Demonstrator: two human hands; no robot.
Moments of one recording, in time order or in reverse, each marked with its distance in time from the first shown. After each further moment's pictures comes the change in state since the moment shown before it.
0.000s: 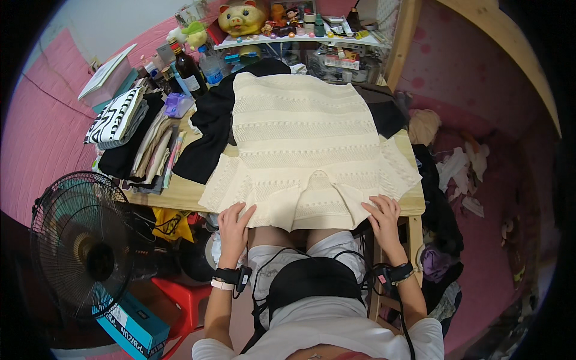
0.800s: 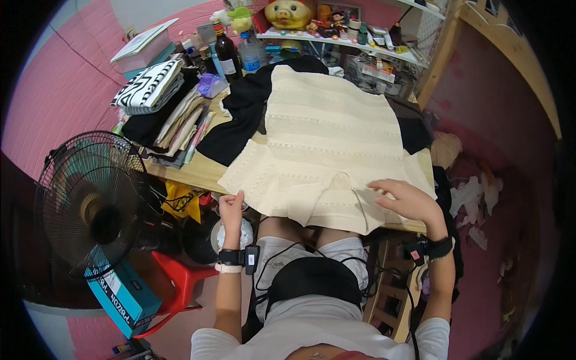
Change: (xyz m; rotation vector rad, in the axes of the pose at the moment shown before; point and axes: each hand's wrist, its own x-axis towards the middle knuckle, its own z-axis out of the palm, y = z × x) left_hand -0.012 -0.060 0.034 -0.816 0.432 -1.026; right_hand 0.132 -0.050 -0.089 0.284 -0.649 -0.110
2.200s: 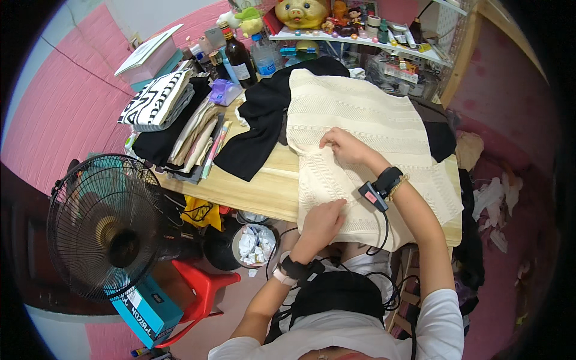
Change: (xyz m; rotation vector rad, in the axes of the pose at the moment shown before) left_hand -0.072 0.090 0.108 0.565 -0.651 0.861; right_hand 0.241 0.017 0.062 0.214 0.063 -0.177
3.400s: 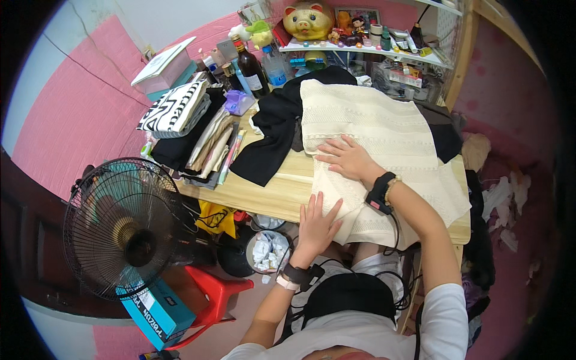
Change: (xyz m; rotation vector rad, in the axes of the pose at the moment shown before) left_hand -0.035 -0.027 -0.003 0.379 -0.083 -0.094; right_hand -0.006 0.028 0.036 -0.881 0.046 -0.388
